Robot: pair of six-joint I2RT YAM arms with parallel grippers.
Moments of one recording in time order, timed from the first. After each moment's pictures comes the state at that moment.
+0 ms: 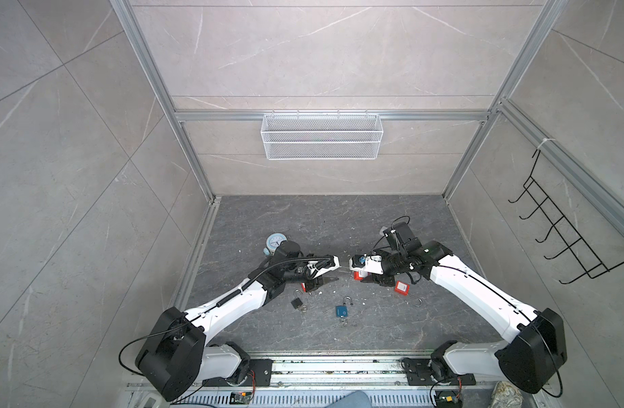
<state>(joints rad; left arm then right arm) -0.64 1.30 0.73 0.06 0.64 0.57 0.52 1.33 1.10 -0.81 -0.44 -1.00</state>
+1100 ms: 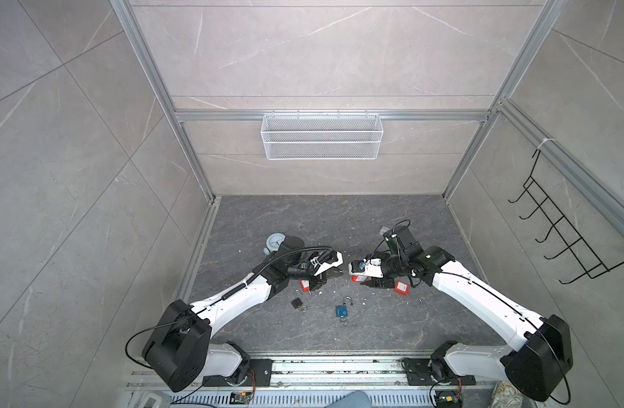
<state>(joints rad) -0.66 1.35 0.80 0.03 0.77 0.48 0.55 1.29 1.06 -0.76 -0.40 -1.04</state>
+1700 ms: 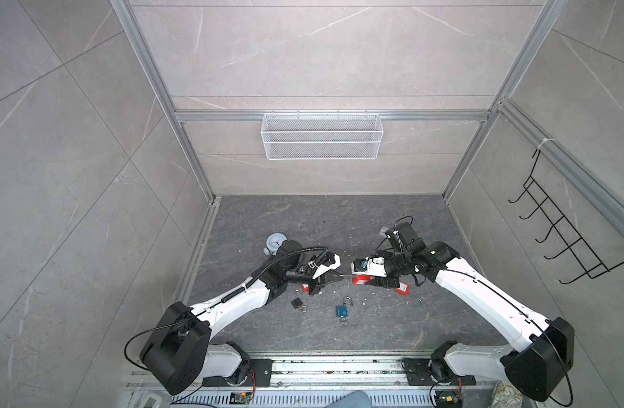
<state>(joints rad) -0.66 1.32 0.73 0.12 0.83 0.40 0.55 1.29 1.15 -0.92 -0.38 -1.04</state>
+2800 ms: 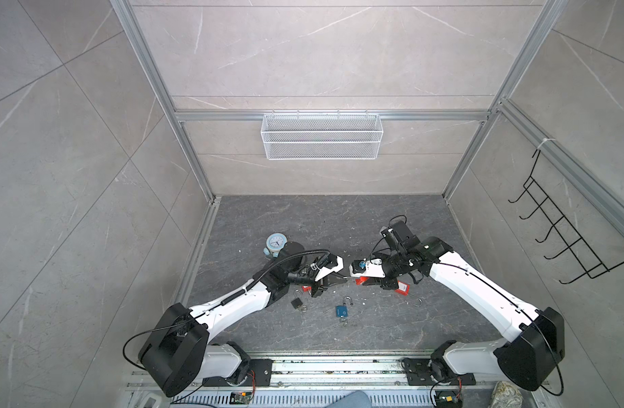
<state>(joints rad) -0.70 1.32 0.72 0.17 0.83 0.36 0.54 1.35 1.18 -0.98 -0.46 -1.07</state>
